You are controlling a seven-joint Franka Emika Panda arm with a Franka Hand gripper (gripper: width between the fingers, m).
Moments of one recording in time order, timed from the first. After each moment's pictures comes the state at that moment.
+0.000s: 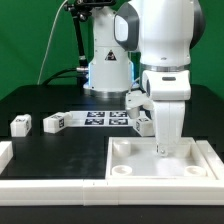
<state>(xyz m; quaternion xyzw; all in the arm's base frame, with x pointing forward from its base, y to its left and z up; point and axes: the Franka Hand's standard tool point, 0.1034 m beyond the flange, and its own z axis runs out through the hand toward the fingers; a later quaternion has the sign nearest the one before) 0.502 0.086 0.009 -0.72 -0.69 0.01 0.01</state>
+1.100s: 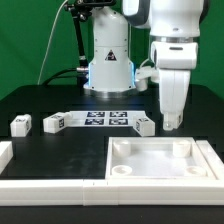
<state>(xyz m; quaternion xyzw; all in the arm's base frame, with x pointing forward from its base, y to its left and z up) 0.474 0.103 0.056 -0.75 -0.66 0.01 -0.01</state>
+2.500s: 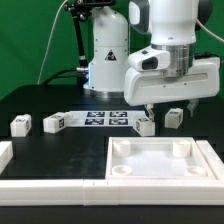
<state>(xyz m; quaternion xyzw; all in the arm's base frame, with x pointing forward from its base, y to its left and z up) 0.413 0.124 0.035 -1.00 -0.06 0.03 0.03</state>
